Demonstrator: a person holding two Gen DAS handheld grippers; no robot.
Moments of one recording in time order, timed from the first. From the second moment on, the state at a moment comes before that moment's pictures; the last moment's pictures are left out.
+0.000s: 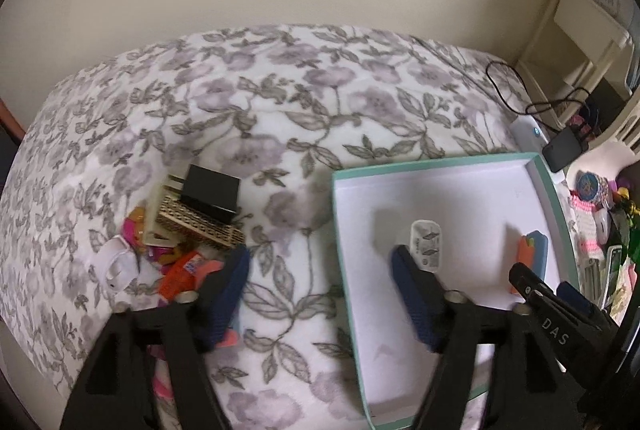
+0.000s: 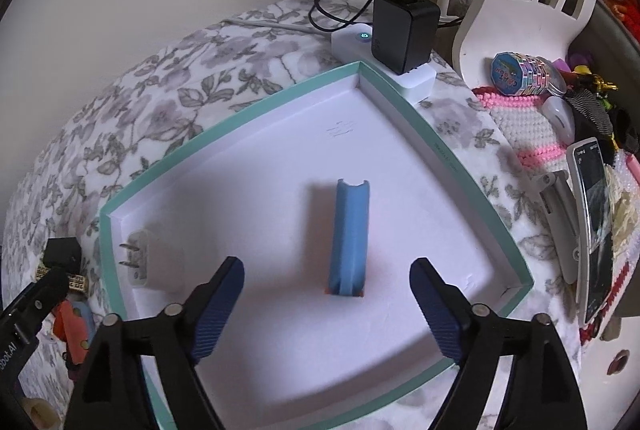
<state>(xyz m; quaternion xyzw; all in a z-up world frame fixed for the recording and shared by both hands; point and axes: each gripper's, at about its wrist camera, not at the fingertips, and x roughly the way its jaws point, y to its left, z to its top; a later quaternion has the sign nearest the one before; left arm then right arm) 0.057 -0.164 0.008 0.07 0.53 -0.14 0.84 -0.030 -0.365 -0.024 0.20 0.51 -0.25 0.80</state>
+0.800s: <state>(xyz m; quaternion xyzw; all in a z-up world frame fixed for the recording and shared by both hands) 0.049 -0.068 0.042 -0.01 0.44 -0.08 0.89 -0.030 -0.326 0.000 0.17 0.49 -0.22 0.83</state>
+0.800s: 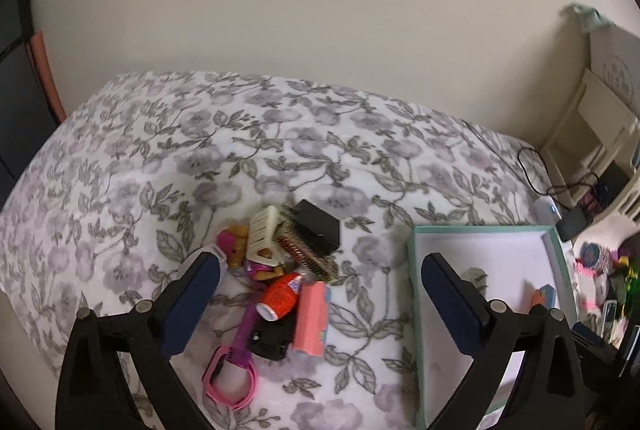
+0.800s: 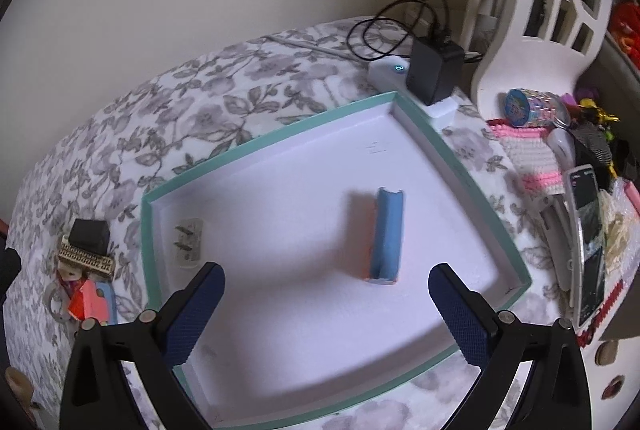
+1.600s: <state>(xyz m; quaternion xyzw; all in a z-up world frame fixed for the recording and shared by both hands) 0.074 0.039 0.037 -0.11 0.47 0.02 0.88 0.000 -0.237 0.006 0.13 0.49 -0.10 0.85</state>
